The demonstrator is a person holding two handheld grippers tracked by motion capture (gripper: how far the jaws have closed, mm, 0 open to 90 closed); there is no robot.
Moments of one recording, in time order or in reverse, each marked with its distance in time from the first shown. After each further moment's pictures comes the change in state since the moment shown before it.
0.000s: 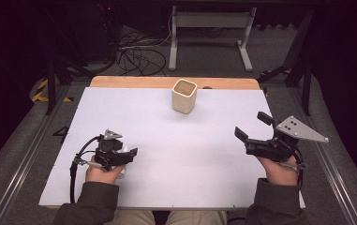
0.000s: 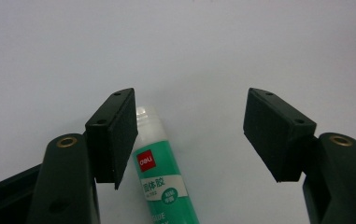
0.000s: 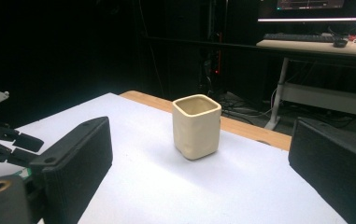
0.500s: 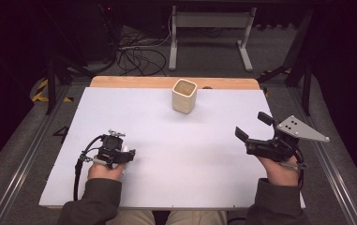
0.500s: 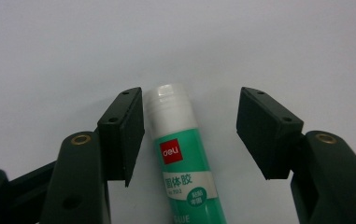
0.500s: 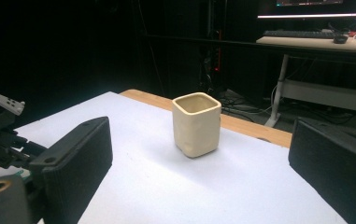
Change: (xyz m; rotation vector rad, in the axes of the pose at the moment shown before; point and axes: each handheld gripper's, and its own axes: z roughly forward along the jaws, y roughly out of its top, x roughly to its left) left arm 0.002 0.003 0.020 0.132 0.104 -0.050; right arm 0.000 0.001 -0.001 0.008 -0.001 0.013
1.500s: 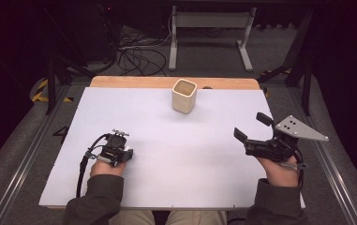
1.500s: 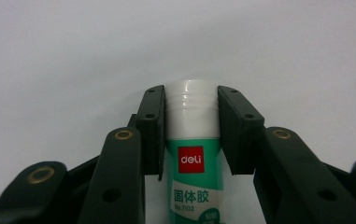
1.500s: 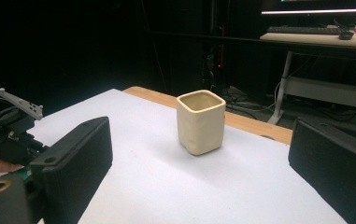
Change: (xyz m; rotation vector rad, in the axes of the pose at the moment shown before) left arm 0.000 0.005 0.016 0.070 0.049 0.040; right arm 0.003 0.002 0.000 0.017 0.008 0.002
